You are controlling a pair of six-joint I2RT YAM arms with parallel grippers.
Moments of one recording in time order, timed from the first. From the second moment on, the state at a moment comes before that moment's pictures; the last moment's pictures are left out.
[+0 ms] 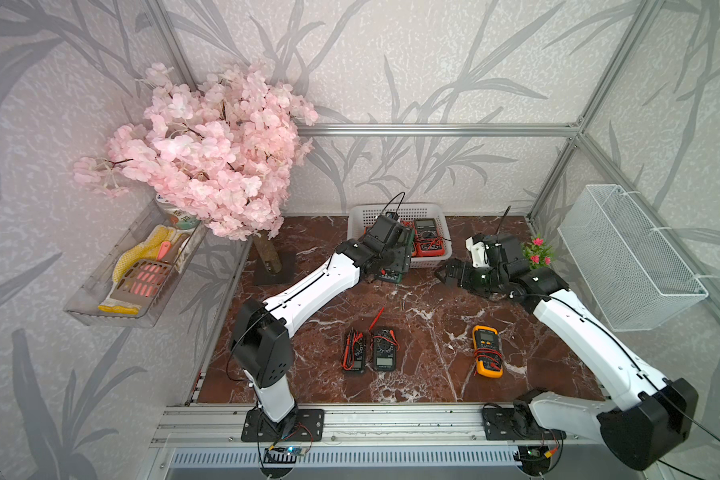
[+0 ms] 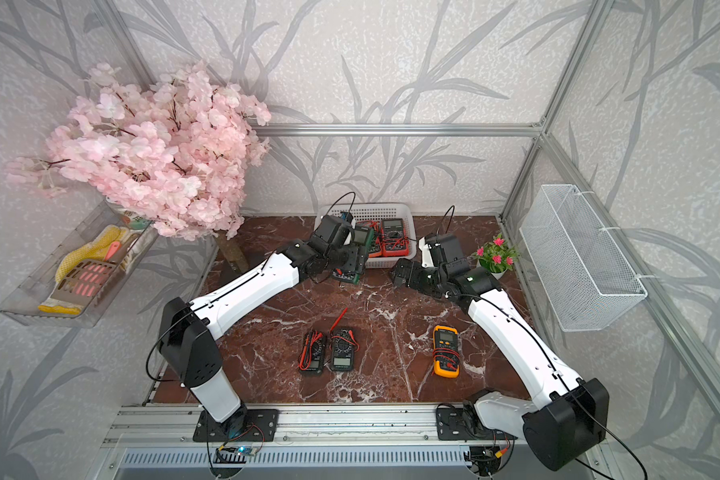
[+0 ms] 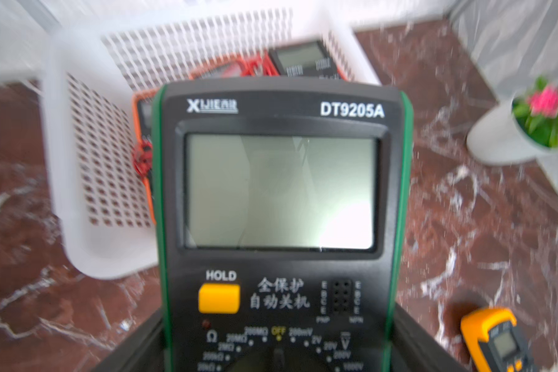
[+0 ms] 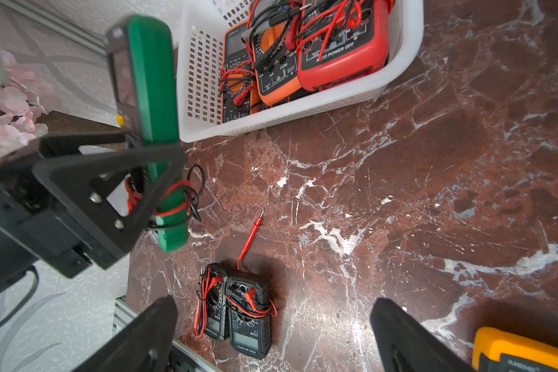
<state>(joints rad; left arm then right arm) -0.66 1.74 1.61 -0.61 -0.17 -0.36 0.39 1.23 1.15 -0.71 -0.28 0.65</state>
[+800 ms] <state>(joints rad) -0.50 2.12 2.09 -0.72 -0.31 -0.35 0.39 1.37 1.24 -0.60 -0.41 0.65</state>
